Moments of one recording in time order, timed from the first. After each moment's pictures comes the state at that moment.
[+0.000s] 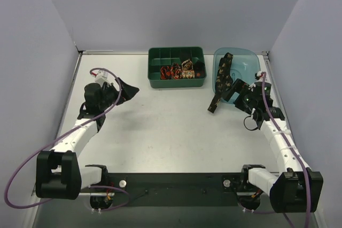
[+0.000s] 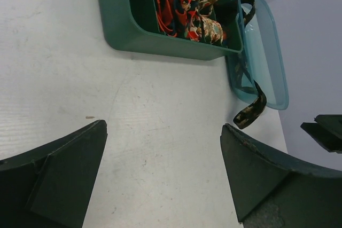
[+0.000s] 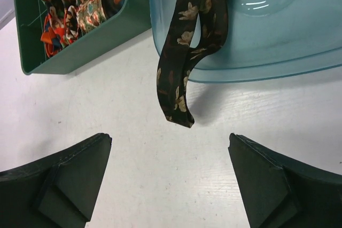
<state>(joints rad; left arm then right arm) -0.07 1.21 0.65 0.26 0.42 -0.68 0.01 1.06 0.78 -0.33 -0.16 0.54</state>
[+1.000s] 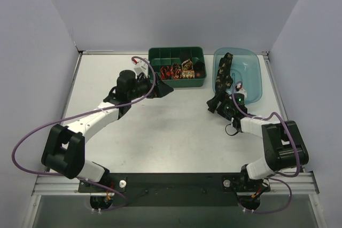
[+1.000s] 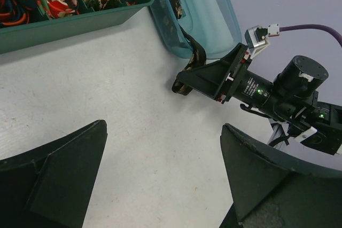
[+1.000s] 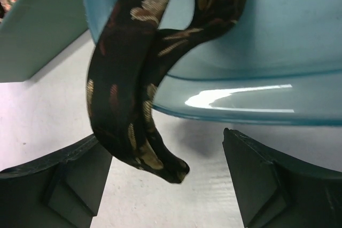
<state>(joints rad) -0.46 1.45 0.94 0.23 0.42 -0.65 0.17 1.48 0.49 0.37 -0.05 0.71</state>
